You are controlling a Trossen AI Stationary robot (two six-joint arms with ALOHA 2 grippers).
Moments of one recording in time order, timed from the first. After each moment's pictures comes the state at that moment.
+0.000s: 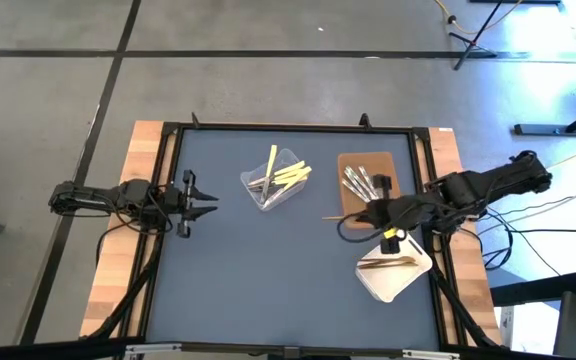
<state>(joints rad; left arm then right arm) -0.10 0.01 0.07 0.00 -0.14 0.11 0.38 1.17 1.29 -0.97 0.31 0.09</state>
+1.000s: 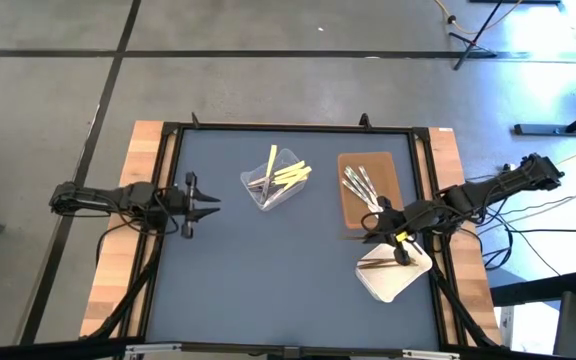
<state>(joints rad) -0.10 0.00 0.03 -0.03 -0.18 0.10 0.38 0.80 0.65 -0.46 0.04 0.26</state>
